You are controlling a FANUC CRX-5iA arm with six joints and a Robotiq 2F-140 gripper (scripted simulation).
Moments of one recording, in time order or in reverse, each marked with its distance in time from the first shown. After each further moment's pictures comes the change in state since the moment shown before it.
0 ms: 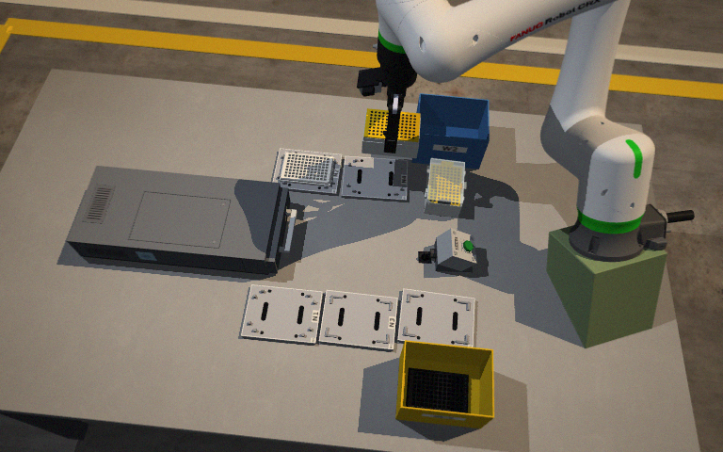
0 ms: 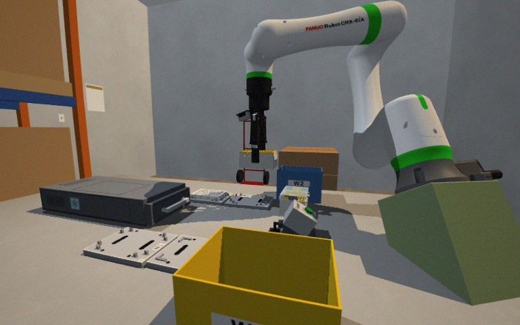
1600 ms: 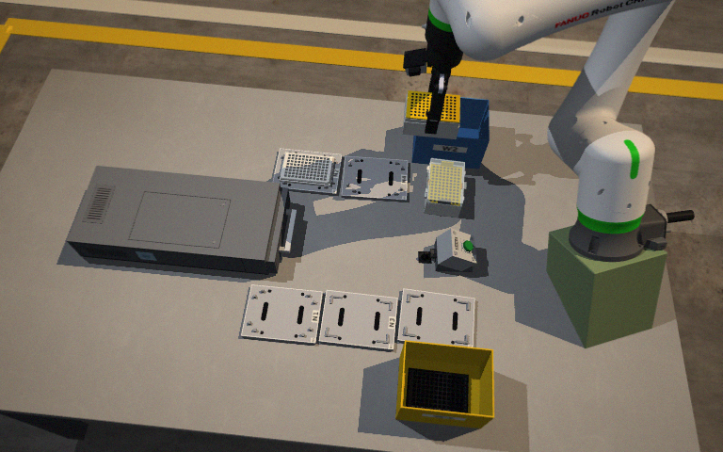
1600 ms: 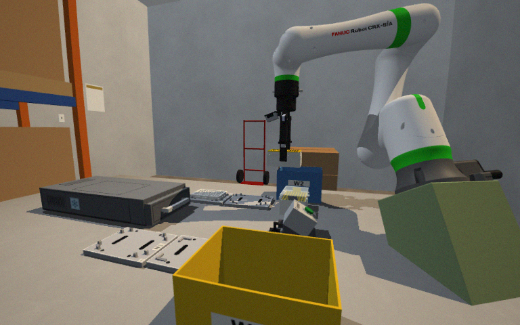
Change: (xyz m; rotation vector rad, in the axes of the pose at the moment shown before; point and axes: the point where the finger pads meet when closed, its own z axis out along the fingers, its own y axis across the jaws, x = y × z) arm -0.091 0.066 0.000 0.000 0.000 0.000
